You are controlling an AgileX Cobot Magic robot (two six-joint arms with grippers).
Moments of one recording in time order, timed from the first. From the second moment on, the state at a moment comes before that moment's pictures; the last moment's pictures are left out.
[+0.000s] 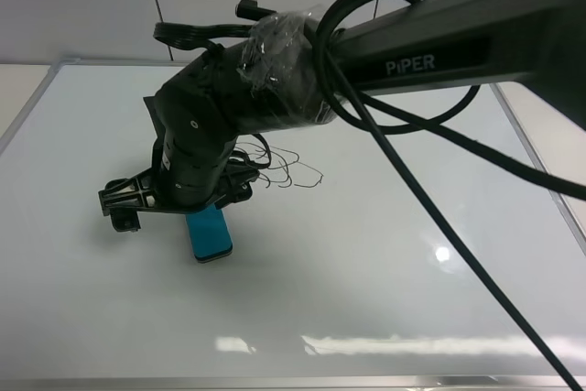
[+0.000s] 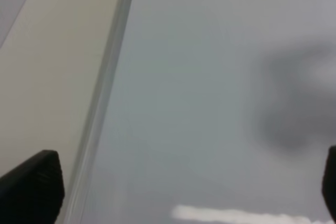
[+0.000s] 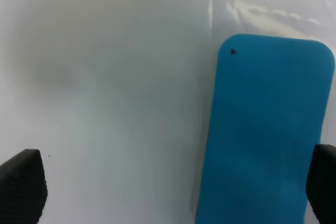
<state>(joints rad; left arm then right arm) -0.04 -0.01 -0.51 0.16 1.06 -0.12 1.06 2.13 -1.51 -0.01 0.56 0.58</state>
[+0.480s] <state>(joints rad) -0.04 -0.01 -0.51 0.16 1.06 -0.12 0.92 1.87 -1.51 -0.27 0.80 0.56</state>
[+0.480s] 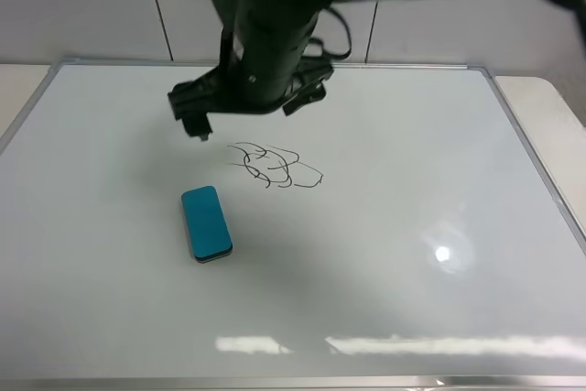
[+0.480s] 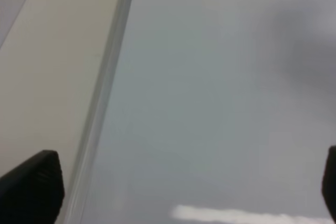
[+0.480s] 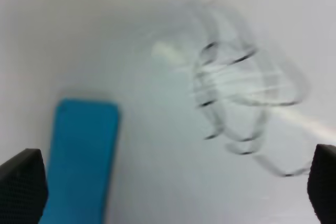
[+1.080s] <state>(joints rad) -0.04 -0.01 -0.51 0.16 1.06 -0.12 0.79 1.26 -1.51 -0.42 1.11 0.36</state>
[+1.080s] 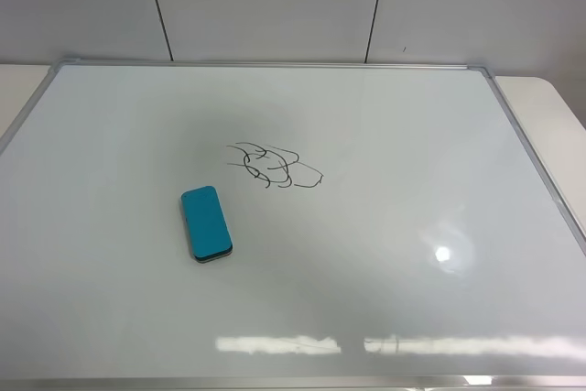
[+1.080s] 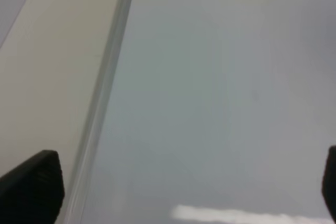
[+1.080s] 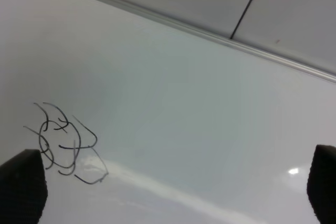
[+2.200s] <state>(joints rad) -0.04 -0.01 -0.51 0.16 1.06 -0.12 0.15 0.04 -0.58 -0.04 1.09 -0.02</state>
